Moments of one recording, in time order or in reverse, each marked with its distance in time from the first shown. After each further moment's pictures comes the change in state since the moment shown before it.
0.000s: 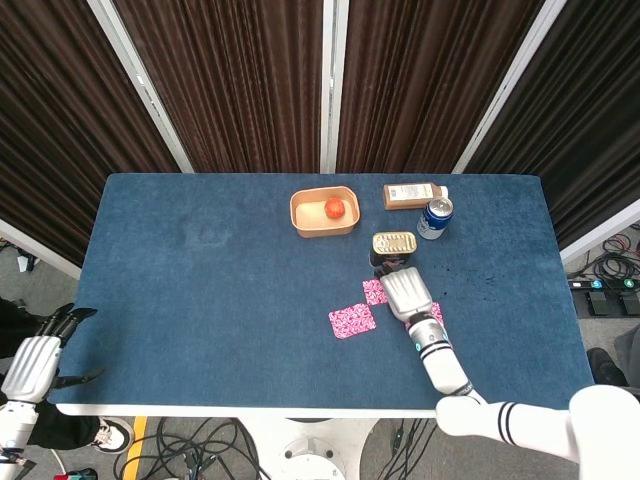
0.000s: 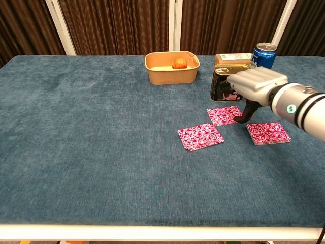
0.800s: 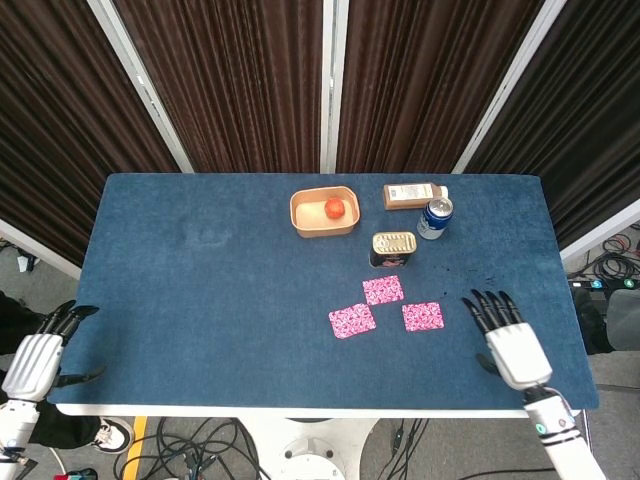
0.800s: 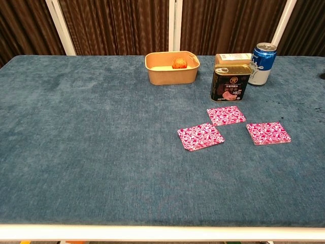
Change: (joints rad) left arm -0.004 0.023 -0.005 -0.050 0.004 0.008 0.051; right arm -0.451 0.350 -0.307 -0.035 -0.628 0.454 0.541
